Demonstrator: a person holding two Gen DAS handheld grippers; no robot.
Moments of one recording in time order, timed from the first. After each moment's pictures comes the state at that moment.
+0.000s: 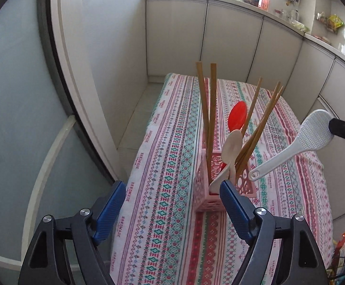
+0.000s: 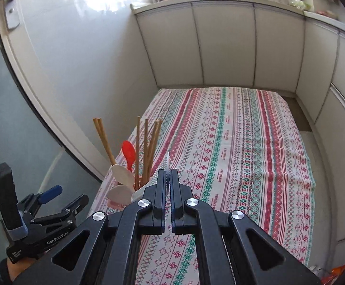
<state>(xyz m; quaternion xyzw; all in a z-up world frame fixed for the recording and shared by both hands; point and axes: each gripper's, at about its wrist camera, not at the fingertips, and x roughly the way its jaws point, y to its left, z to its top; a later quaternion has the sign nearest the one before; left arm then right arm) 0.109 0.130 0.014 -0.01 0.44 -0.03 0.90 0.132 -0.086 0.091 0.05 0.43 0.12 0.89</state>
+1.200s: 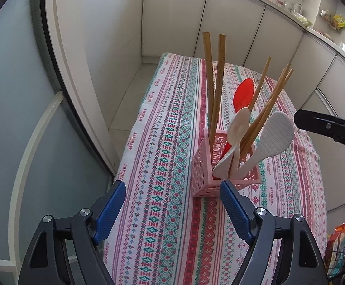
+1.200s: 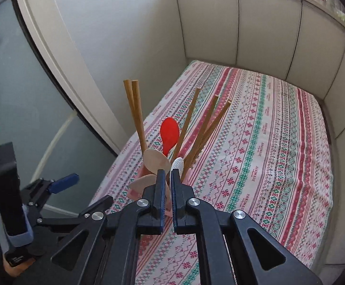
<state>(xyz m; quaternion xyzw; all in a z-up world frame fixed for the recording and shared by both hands) 0.117 0.138 -0.003 -0.04 0.49 -0.06 0.87 0.166 -0.024 0.061 0.00 0.49 0.19 0.85</state>
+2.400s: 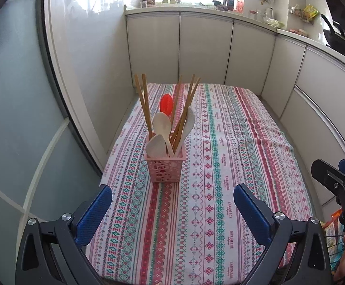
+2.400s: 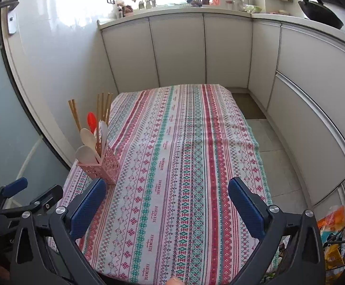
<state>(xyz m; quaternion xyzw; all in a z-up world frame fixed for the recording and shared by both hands) 0.000 0.051 0.064 0.02 0.40 -0.05 0.92 -0.019 -0.160 0.095 0.06 0.39 -0.01 0.92</state>
